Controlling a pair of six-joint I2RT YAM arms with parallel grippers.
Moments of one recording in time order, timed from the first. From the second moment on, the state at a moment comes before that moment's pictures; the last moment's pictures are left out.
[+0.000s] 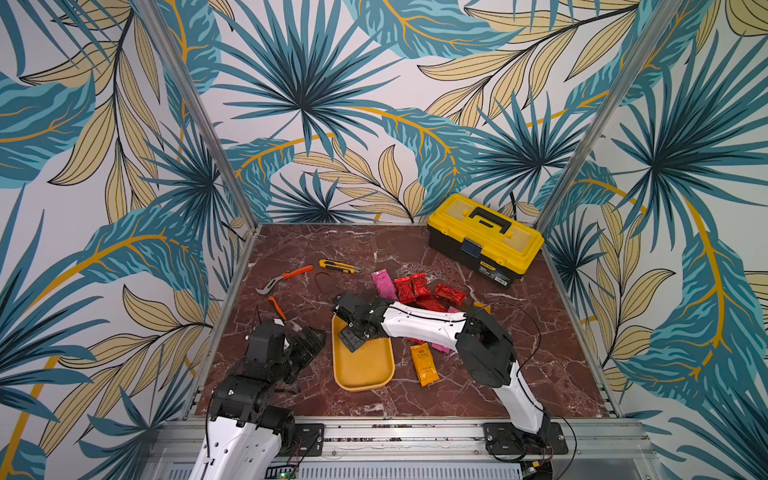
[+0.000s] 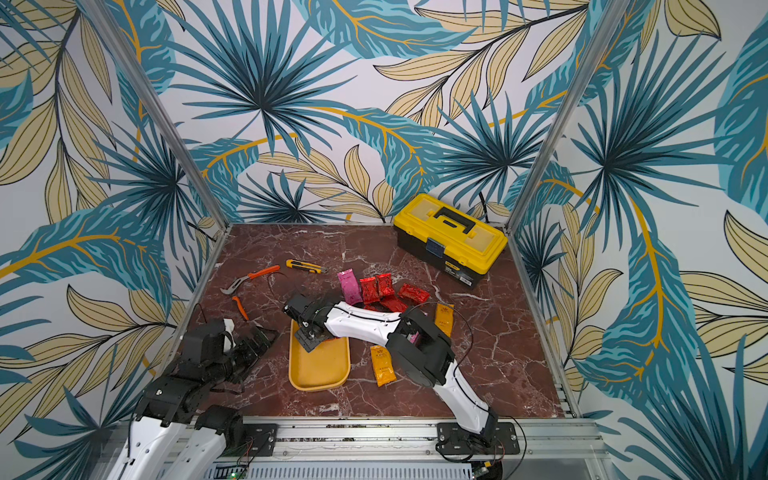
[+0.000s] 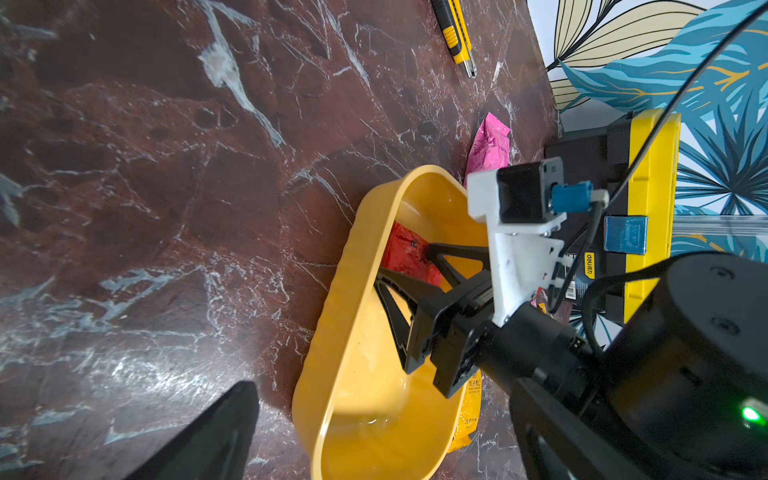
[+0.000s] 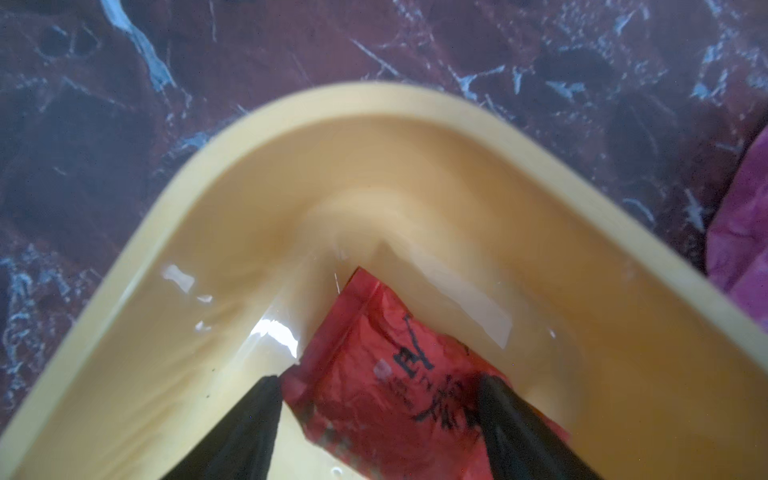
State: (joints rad) left arm -0.17 0.48 0.58 -0.88 0.22 -1.02; right arm 1.05 2.19 1.71 -0.67 0.17 0.27
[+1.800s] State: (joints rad) left arm -0.17 0.45 0.56 -0.90 0.23 -1.03; right arm 1.05 2.26 1.80 -0.80 0.16 0.12
